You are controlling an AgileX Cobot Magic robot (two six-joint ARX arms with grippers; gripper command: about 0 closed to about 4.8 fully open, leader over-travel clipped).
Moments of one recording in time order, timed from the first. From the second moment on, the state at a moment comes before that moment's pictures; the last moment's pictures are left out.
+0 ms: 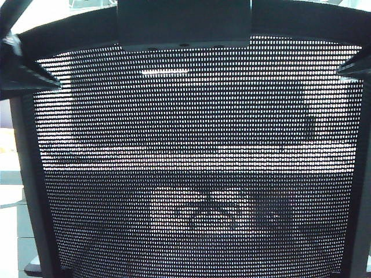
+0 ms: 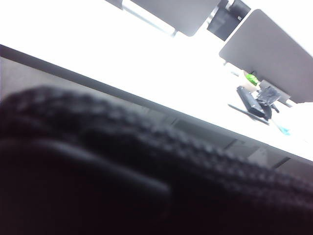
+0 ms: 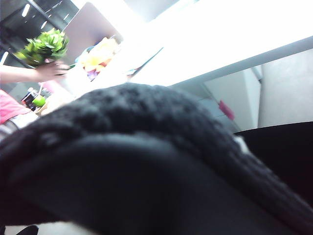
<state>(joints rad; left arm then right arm) -0.39 0.80 0.22 0.50 0.05 -0.55 0.28 0.52 0.16 0.27 -0.27 0.66</state>
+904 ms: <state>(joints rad) -0.37 1.18 0.39 0.72 0.01 -0.53 0.27 1.06 0.37 0.57 -0.23 0.61</state>
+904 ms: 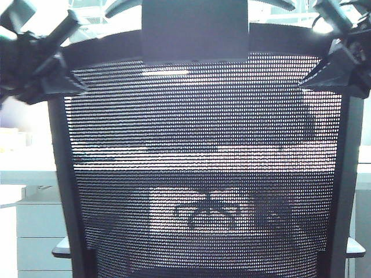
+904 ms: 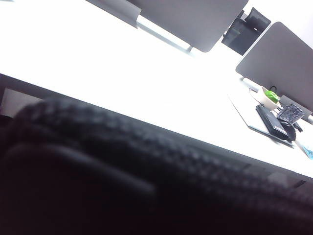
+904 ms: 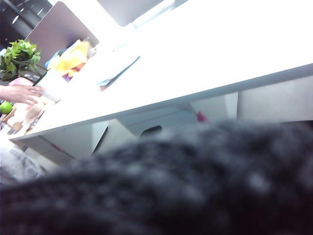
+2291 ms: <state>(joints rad) -0.35 1.68 0.81 0.80 -0.03 -0.39 0.22 1.59 0.73 0.74 -0.21 0.52</state>
